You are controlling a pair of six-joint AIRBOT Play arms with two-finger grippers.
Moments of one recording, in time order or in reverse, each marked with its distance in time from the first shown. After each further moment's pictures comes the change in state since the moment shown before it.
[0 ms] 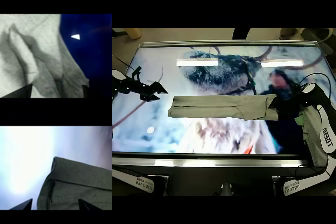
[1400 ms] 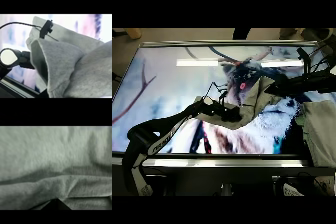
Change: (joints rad) left arm -0.843 -0.238 -0.114 -0.663 0.395 0.103; right arm 0.119 0.451 0.089 0.290 0.250 0.019
